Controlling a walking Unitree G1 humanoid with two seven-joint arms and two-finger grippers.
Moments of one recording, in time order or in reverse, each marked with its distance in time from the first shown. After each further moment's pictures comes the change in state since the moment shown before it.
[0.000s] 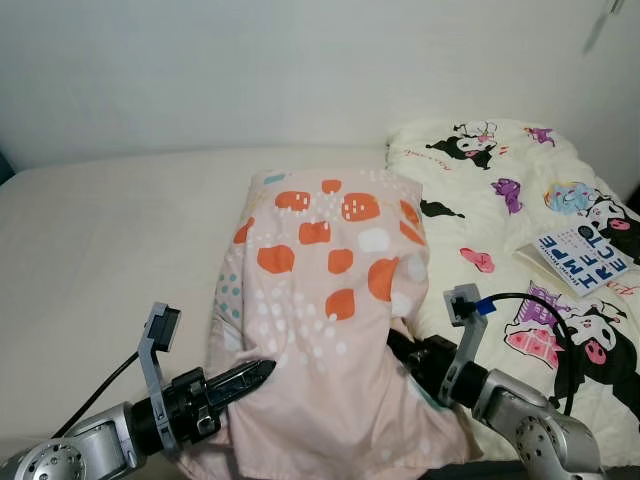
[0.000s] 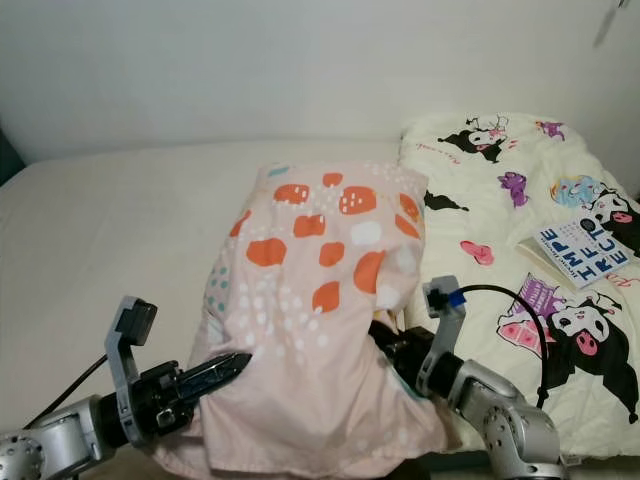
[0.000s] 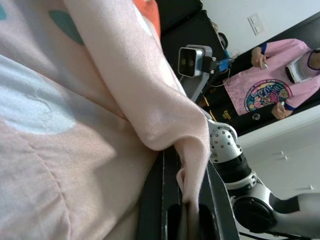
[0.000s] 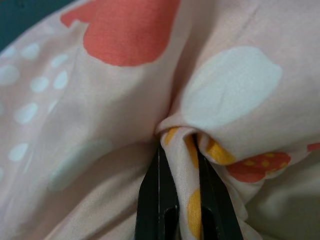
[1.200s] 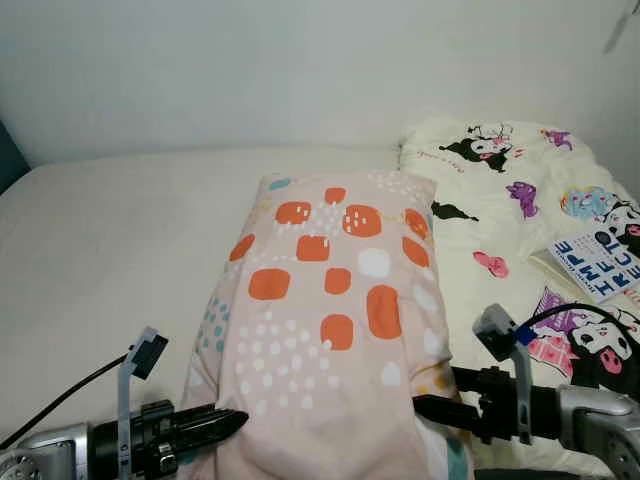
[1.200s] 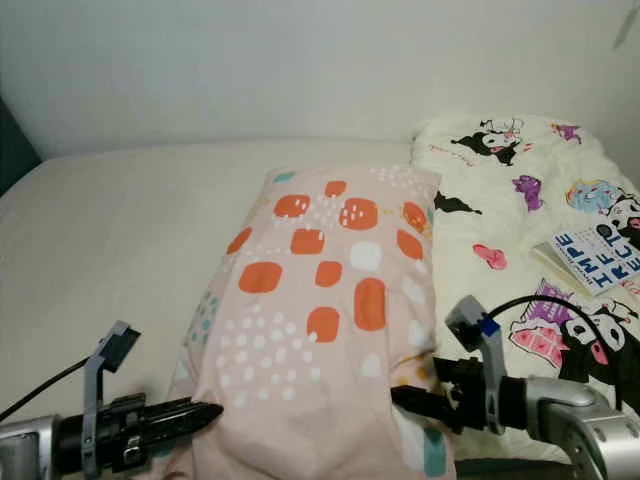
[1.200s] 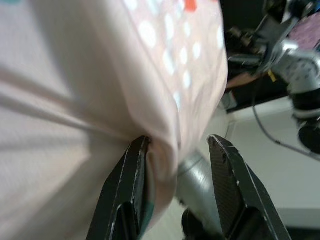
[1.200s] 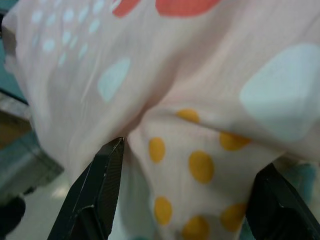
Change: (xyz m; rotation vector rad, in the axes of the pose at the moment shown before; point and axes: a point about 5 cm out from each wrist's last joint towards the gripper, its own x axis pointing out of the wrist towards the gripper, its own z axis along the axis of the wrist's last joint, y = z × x) left arm -0.050 0.012 -0.003 0.098 0.256 0.190; right arm -0.074 -0.012 0.016 -0.245 0.367 0.107
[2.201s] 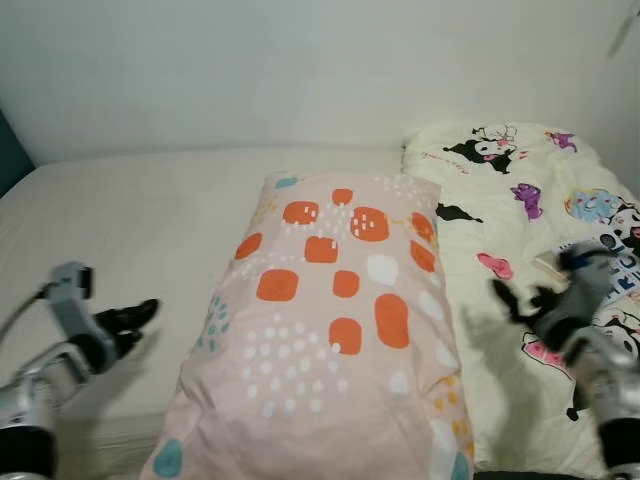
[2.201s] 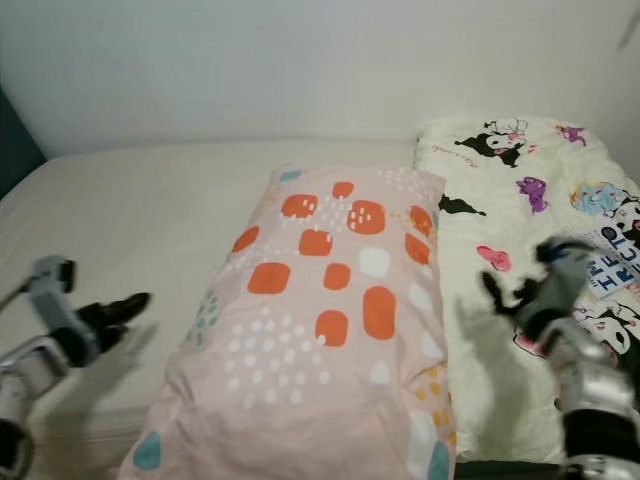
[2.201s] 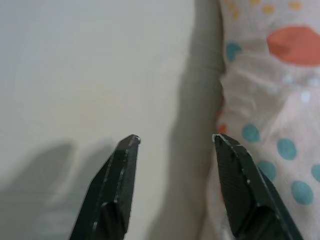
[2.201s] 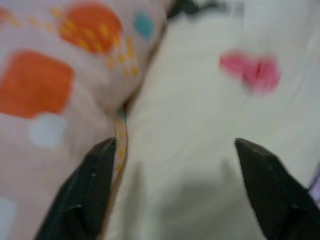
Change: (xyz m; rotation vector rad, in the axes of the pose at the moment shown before) left arm -0.005 0.107 0.078 0.055 -0.510 0.706; right arm 0.003 -0.102 0.017 0.288 -0.452 -0.874
